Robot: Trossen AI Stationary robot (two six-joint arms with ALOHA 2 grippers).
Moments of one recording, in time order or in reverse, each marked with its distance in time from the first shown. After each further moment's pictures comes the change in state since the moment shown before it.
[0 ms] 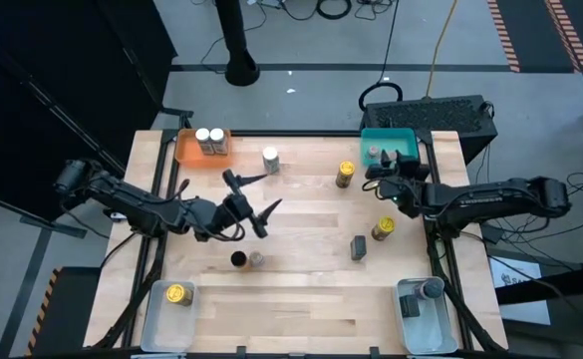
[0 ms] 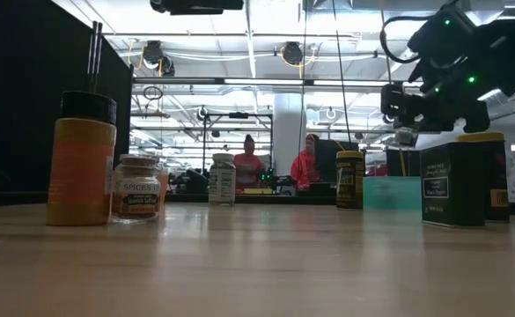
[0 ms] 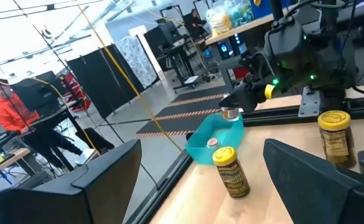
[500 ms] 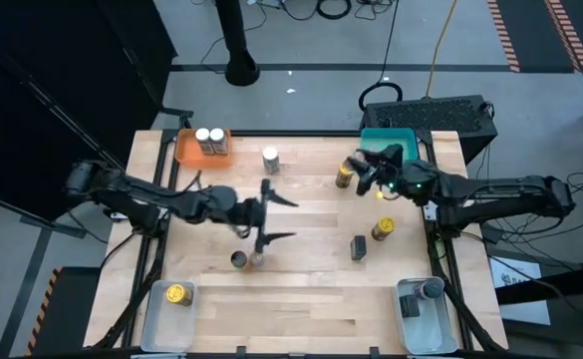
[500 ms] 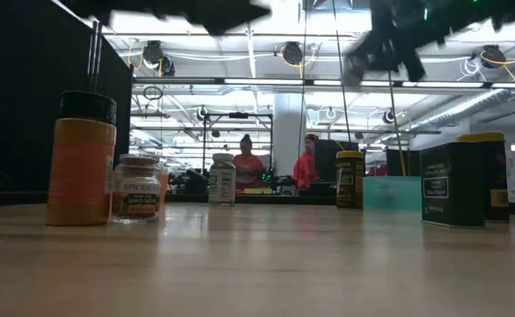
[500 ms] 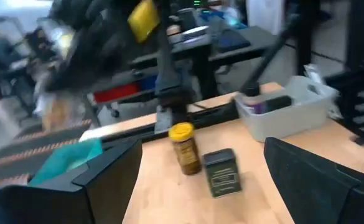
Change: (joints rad) left arm 0.178 0.107 0.000 0.021 0.821 -0.150; right arm 0.082 -0.099 0.274 0.060 -0.674 -0.435
